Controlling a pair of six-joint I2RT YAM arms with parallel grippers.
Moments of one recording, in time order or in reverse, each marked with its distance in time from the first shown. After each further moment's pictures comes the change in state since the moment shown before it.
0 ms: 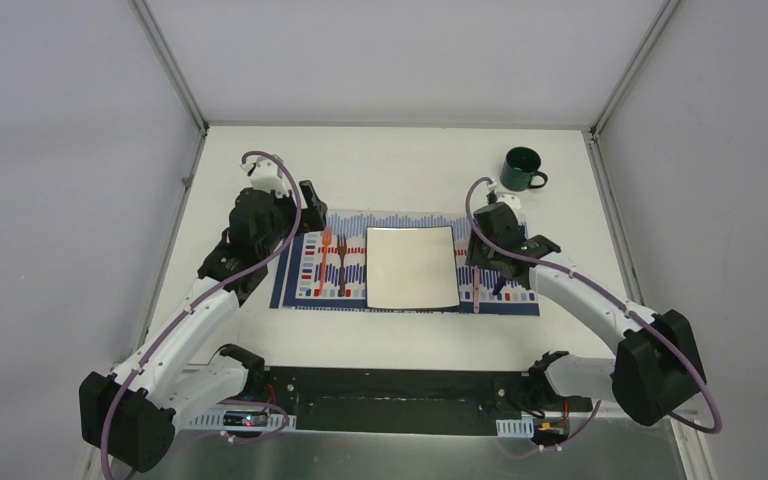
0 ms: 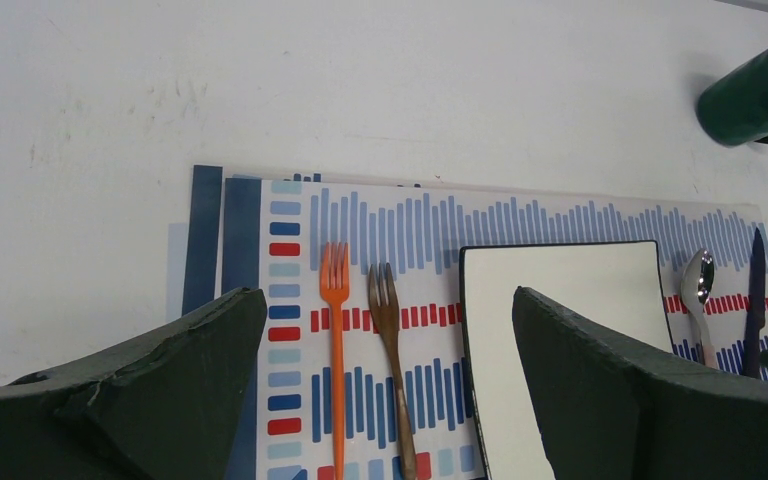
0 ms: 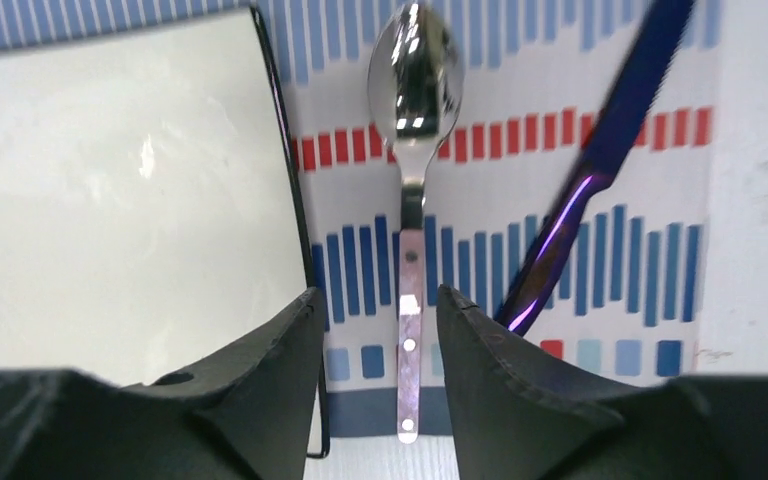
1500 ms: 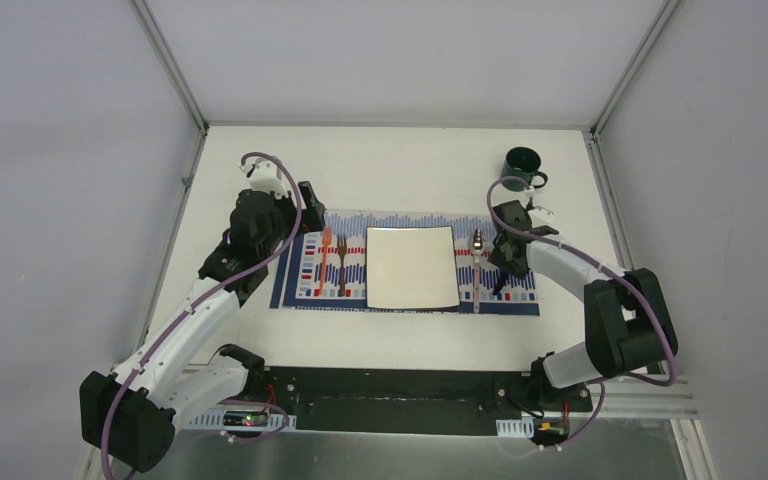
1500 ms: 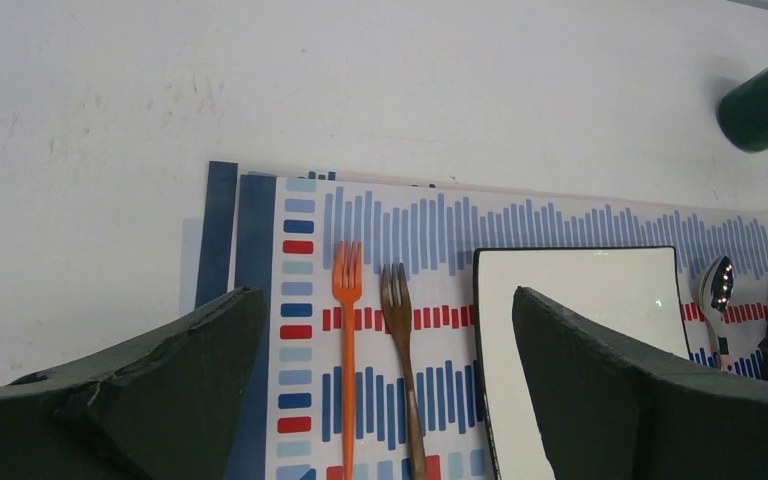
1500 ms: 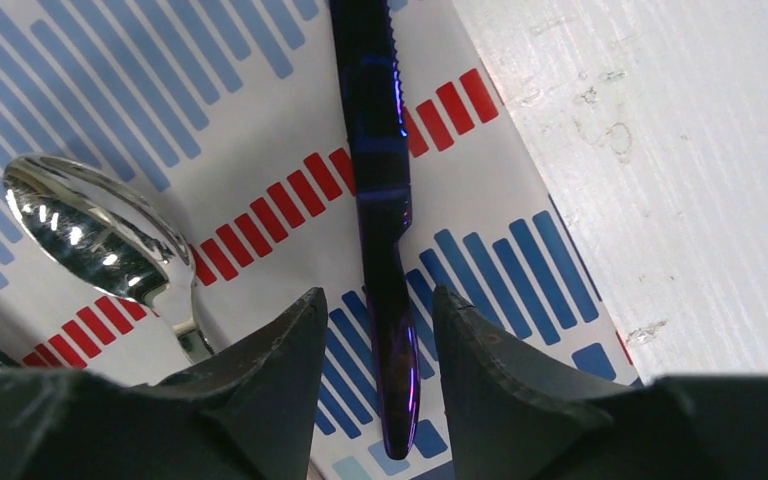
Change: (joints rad) left arm 0.000 0.000 -0.010 0.001 -0.029 0.005; right arm -0.212 0.214 0.009 -0.005 0.146 0.243
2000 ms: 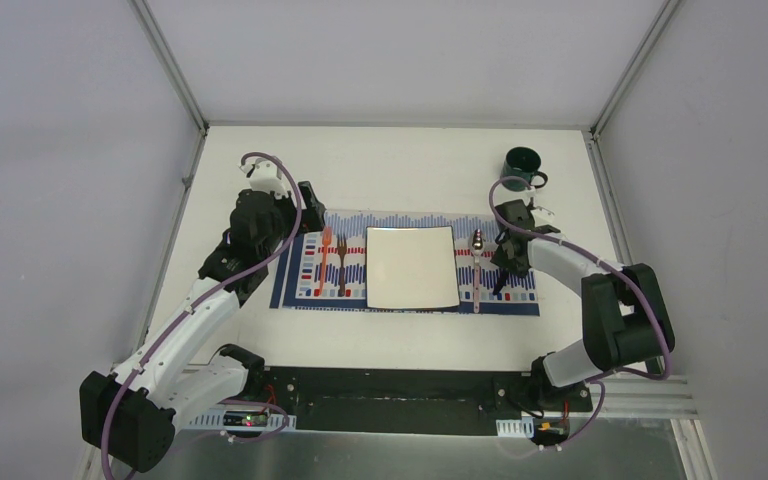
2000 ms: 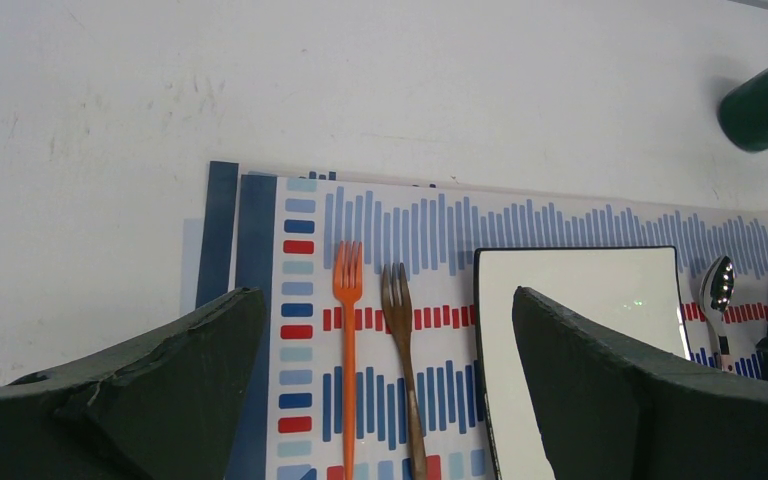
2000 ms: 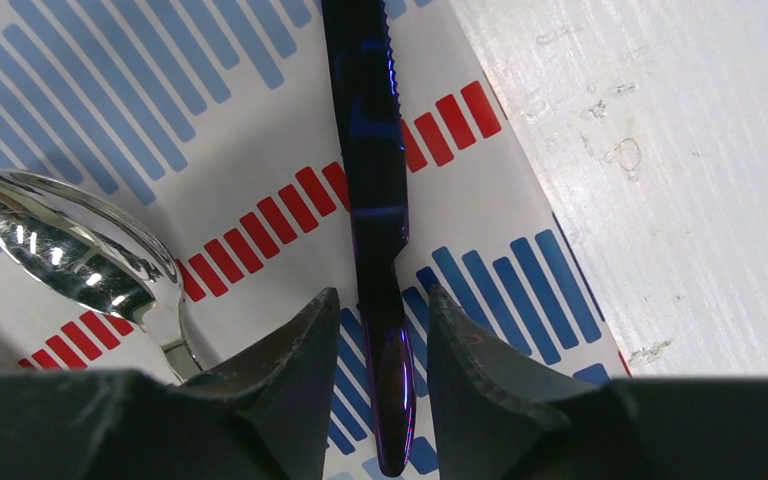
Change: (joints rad) left arm 0.000 0.000 0.000 0.000 -0.001 0.001; right arm -0.042 0.031 -0.004 0.028 -0.043 -0.032
